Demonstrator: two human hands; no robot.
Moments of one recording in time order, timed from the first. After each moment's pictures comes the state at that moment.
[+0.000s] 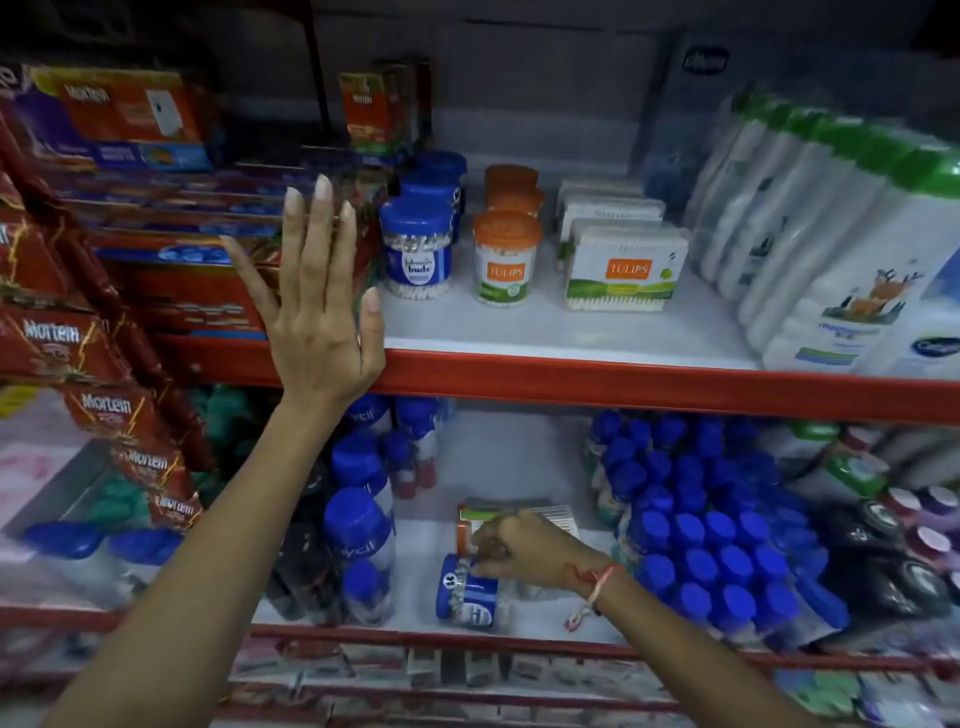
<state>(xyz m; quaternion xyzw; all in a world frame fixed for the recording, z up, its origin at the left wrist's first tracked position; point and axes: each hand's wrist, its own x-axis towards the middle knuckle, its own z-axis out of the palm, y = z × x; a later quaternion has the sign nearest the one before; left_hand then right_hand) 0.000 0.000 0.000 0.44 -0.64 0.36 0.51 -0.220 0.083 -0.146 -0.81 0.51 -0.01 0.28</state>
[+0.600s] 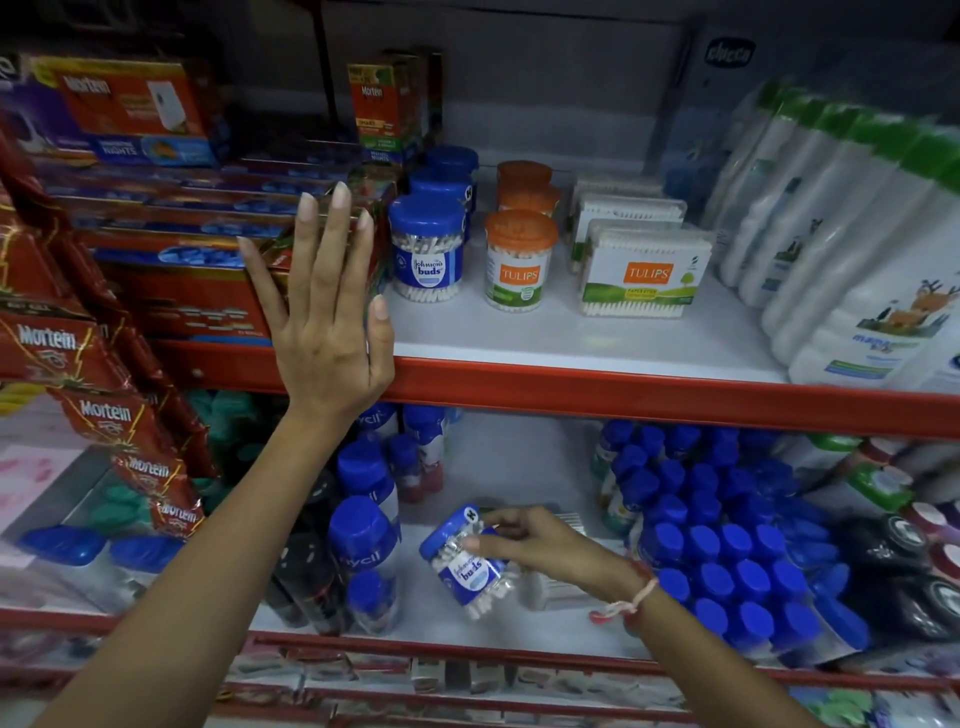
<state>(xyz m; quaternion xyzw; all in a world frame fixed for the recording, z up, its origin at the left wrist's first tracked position) -0.001 -0.009 -0.004 0.43 -0.63 0.39 0.52 -0.222 0.094 -0.118 -0.60 0.53 -0.17 0.57</state>
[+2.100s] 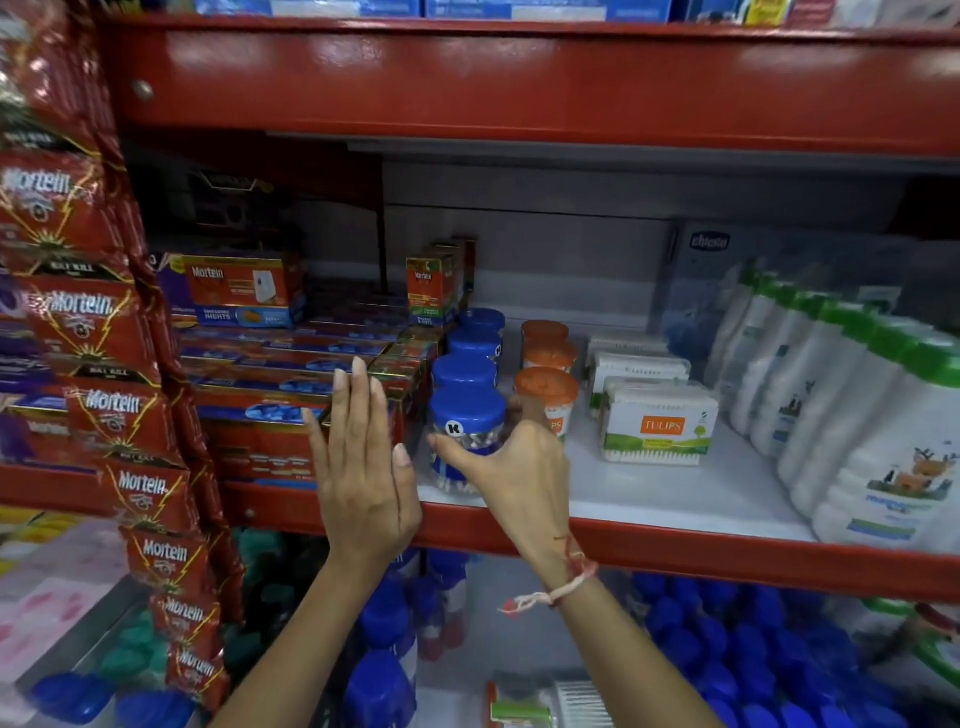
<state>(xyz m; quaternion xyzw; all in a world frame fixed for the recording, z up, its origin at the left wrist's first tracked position) 0.000 -0.003 -0.004 0.46 -0.61 0.31 0.56 -0.138 0.010 0.034 -0.63 0.57 -0.53 0.07</state>
